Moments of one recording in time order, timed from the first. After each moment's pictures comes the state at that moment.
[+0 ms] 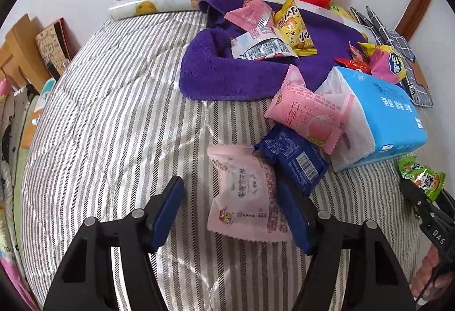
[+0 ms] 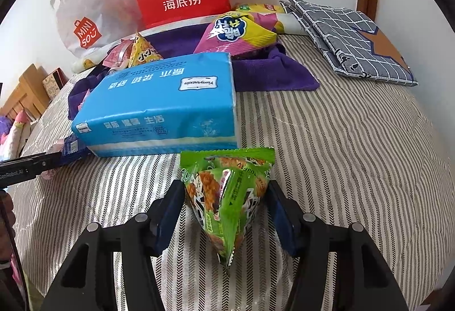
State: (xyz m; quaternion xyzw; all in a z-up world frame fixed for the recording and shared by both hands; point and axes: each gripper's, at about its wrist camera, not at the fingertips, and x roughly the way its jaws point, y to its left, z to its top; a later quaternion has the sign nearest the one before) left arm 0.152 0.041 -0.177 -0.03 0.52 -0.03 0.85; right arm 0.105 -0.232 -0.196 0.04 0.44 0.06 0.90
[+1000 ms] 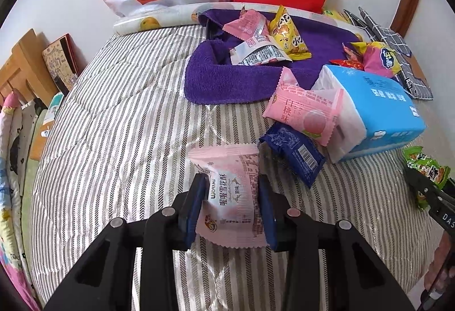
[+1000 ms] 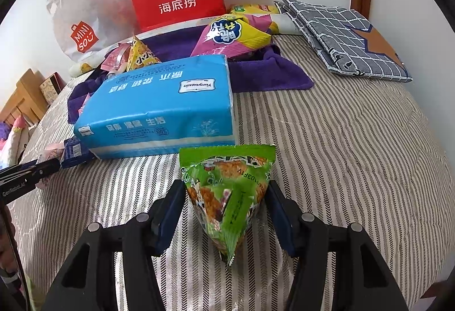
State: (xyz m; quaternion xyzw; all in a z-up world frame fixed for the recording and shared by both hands) left arm 0.133 0.039 -0.168 0.00 0.49 -0.02 0.87; right arm 0.098 -0.232 -0.191 0.05 0.43 0.05 0.90
